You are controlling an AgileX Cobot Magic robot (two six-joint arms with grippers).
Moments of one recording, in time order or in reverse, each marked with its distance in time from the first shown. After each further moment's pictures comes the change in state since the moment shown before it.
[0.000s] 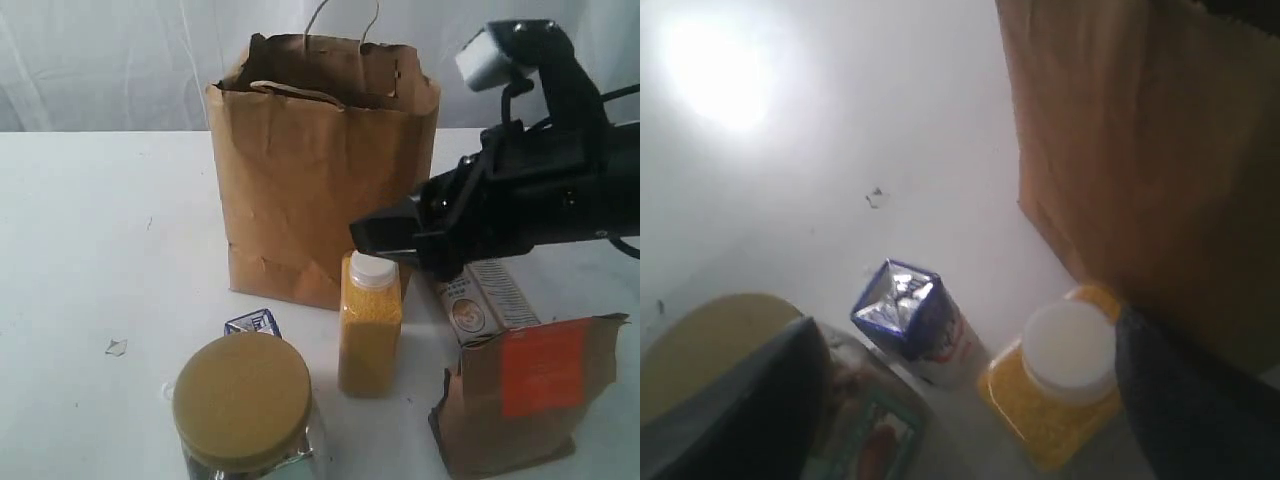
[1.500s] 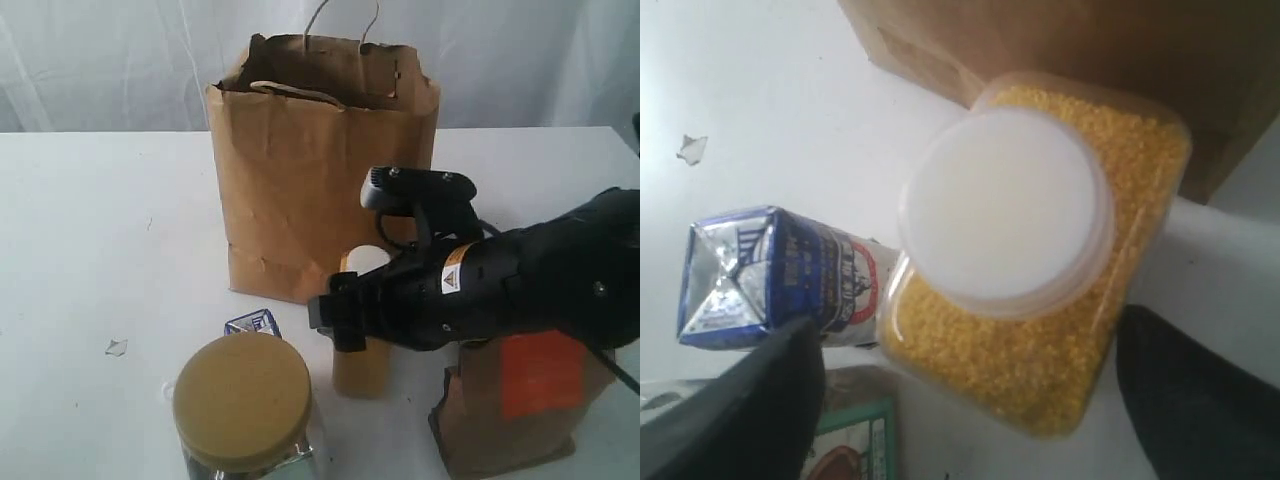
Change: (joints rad) left arm 0.000 0.000 0.000 -0.001 0.000 0.000; right arm 0.367 0.251 0.077 -0.829 -0.403 1.347
